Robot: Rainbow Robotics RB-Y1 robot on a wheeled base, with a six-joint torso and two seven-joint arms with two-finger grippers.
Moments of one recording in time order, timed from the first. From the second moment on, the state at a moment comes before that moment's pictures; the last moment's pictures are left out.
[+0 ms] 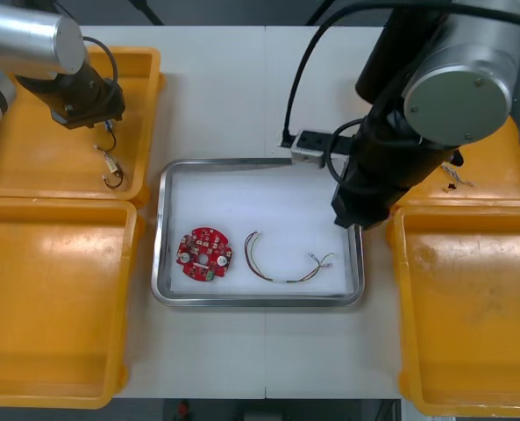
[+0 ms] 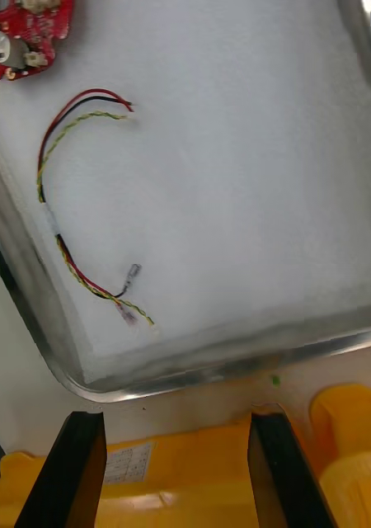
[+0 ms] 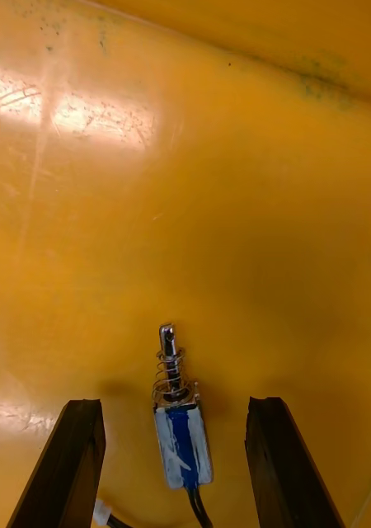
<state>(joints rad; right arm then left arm) -1.01 -0.84 0.70 -1.90 -1.19 1.66 1.62 -1.12 0.62 -0.41 -0.70 0.72 1.13 -1.12</state>
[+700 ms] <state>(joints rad) -1.01 -1.05 0.65 -1.81 -1.20 1.68 1.30 -1.13 0.61 -0.48 -0.67 0.80 1.11 -1.12</state>
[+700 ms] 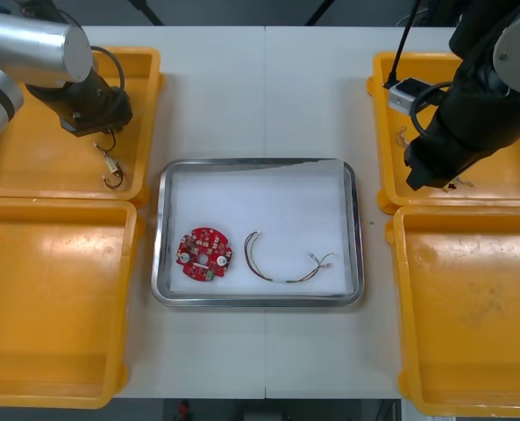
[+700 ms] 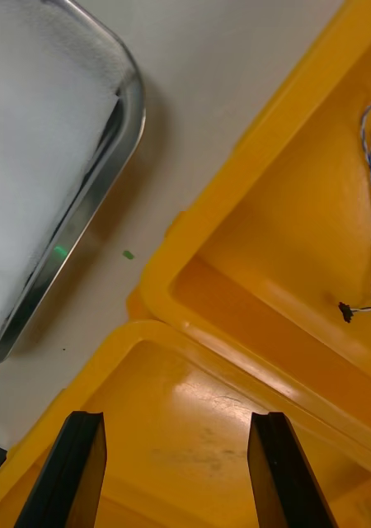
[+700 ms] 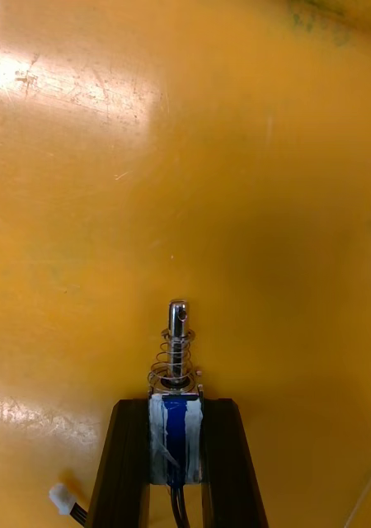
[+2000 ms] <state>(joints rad) -1.01 -1.02 0.56 -1.17 -1.14 1.39 2.03 -1.16 0.73 -0.46 -0.95 0.84 1.50 -1.16</state>
